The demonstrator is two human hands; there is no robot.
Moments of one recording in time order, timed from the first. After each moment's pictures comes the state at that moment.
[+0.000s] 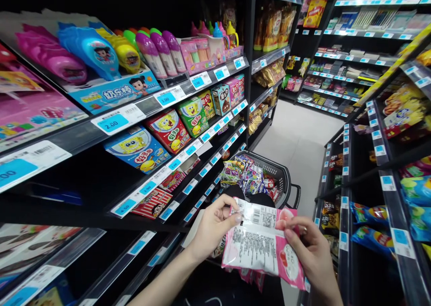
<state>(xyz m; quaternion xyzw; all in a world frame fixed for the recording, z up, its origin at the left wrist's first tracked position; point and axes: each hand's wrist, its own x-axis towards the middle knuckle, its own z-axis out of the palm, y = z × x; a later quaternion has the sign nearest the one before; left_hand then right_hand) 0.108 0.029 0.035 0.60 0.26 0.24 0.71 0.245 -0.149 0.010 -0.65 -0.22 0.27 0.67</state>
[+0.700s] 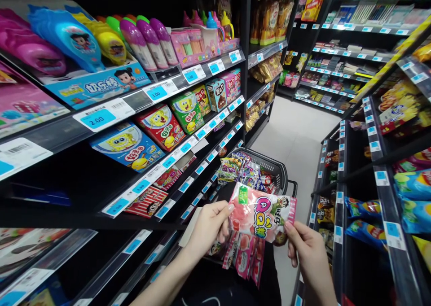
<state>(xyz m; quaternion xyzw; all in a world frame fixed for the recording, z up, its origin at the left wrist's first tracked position) 0.114 0.027 0.024 0.58 0.40 0.12 0.70 0.244 -0.150 -0.001 -0.71 -0.12 0.34 0.61</state>
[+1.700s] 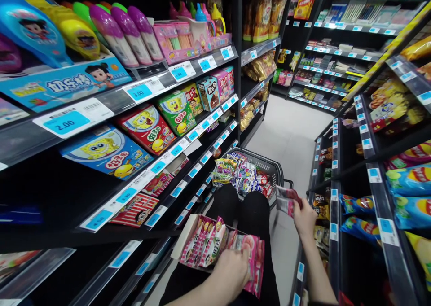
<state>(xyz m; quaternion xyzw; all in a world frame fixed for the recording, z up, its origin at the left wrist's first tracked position) 0.110 -0.037 -0.049 0.95 0.10 -0.27 0.14 0.347 -0.144 -0.123 -0.93 -0.16 0.06 0.32</state>
